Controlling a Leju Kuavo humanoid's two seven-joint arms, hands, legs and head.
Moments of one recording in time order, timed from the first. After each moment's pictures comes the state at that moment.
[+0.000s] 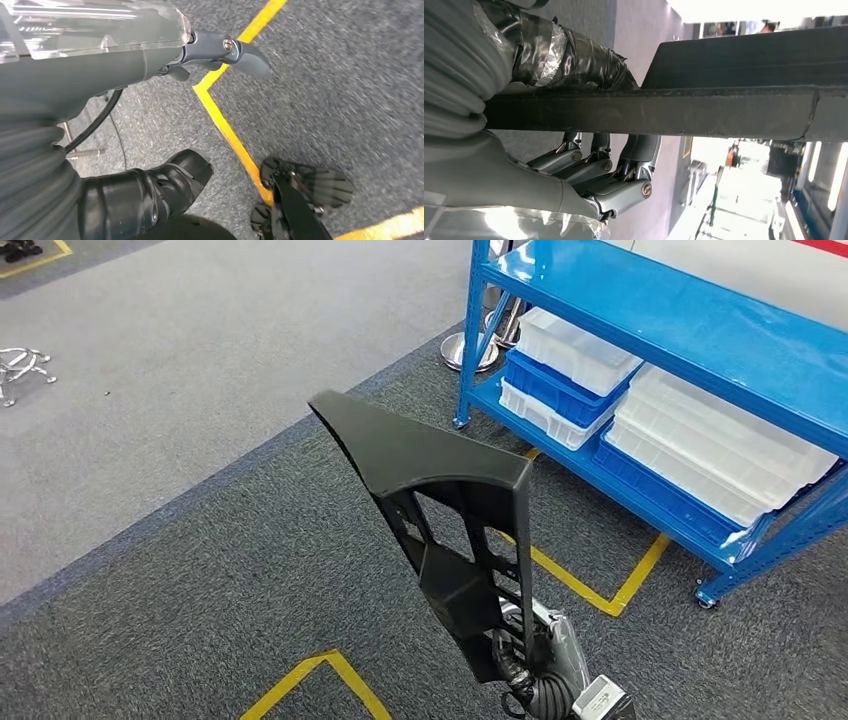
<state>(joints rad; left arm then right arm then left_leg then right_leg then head) -0.06 -0.18 1.13 -0.23 -1.02 0.12 -0.19 0.24 0.04 0.26 -1.83 0.13 0.16 -0.60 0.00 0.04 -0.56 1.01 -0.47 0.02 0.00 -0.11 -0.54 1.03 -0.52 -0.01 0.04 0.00</state>
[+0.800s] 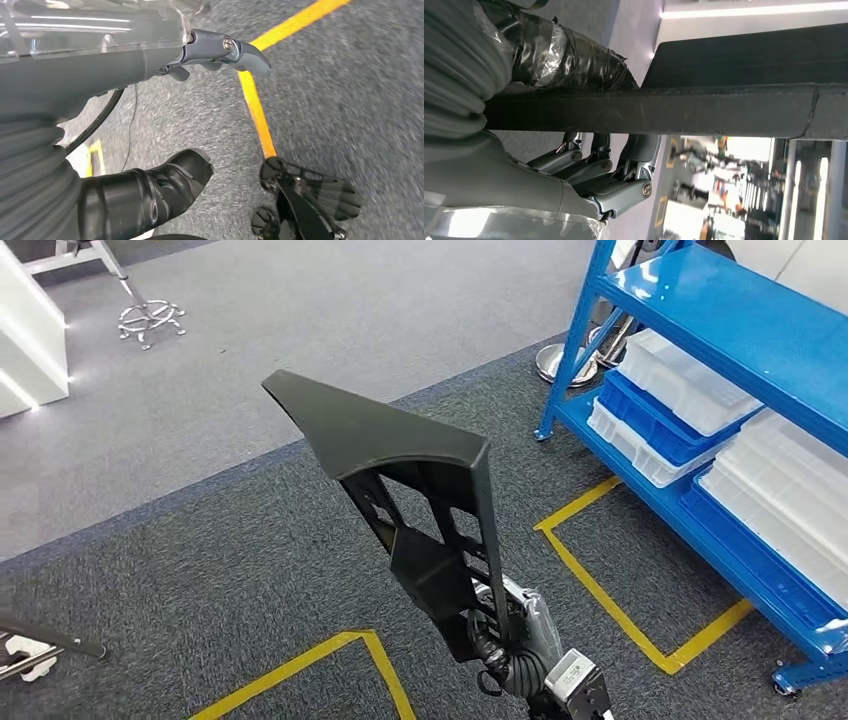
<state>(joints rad) -0.04 -0.16 1.17 -0.23 -0.98 0.11 -0.18 0.14 0.08 0.31 -1.76 0.14 0.18 -0.59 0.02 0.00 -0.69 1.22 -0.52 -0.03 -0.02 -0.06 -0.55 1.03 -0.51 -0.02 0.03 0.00</state>
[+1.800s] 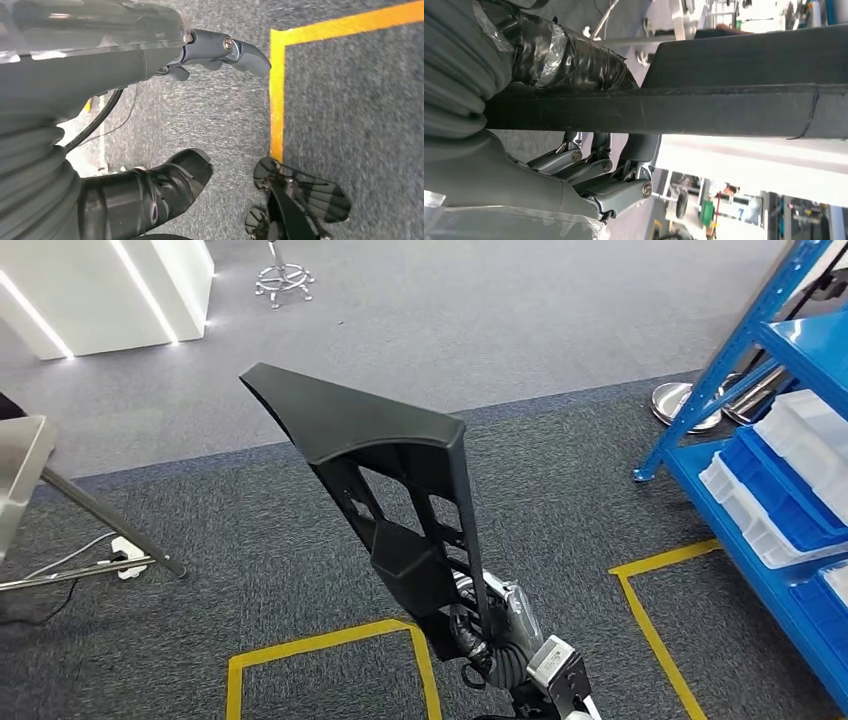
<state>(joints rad) -0.06 -0.16 1.20 -0.24 -0.99 0.11 -0.16 0.10 0.08 0.35 -1.71 0.11 0.18 -0.58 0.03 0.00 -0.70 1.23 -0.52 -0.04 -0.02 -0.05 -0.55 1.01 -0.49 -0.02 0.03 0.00</state>
